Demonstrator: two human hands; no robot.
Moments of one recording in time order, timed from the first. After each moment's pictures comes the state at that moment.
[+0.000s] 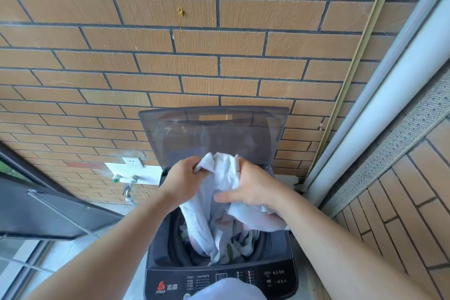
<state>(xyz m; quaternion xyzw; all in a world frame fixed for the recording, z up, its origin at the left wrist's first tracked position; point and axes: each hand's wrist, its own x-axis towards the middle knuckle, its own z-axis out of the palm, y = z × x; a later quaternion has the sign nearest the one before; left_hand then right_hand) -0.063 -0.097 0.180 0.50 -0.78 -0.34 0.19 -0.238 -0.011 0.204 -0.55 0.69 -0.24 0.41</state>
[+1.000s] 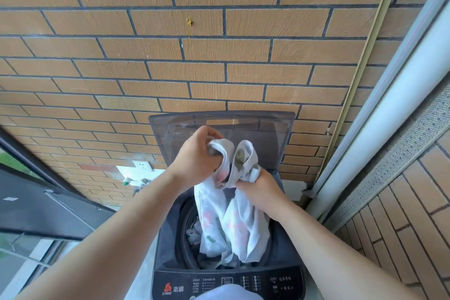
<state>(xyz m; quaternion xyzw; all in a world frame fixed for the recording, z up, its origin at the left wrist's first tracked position) -0.084 -0.087 0.253 0.48 -0.75 -0.38 0.27 -0.234 0.002 0.195 -0.43 0.67 -0.42 0.44</state>
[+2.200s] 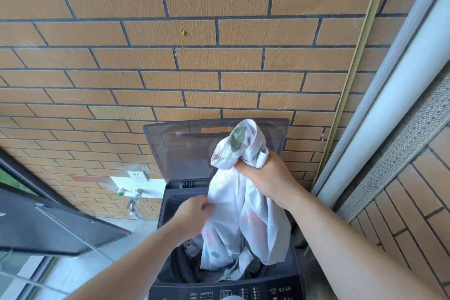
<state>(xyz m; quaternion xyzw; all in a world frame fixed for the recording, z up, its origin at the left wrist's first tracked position) -0.059 -0.068 0.135 0.53 -0.72 -0.44 0.07 -0.254 -0.008 0.236 -0.45 0.65 -0.48 0.38</state>
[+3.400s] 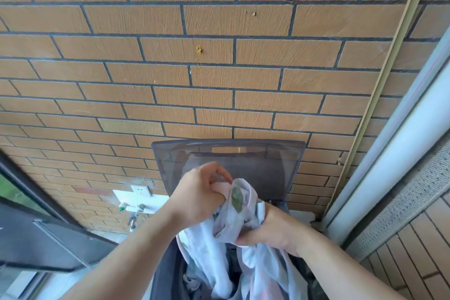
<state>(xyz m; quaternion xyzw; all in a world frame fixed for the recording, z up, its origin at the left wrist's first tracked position) -0.073 -0.103 0.251 0.43 -0.79 -0.37 0.24 -0.244 -0.011 0.221 -0.51 0.55 -0.32 0.58</state>
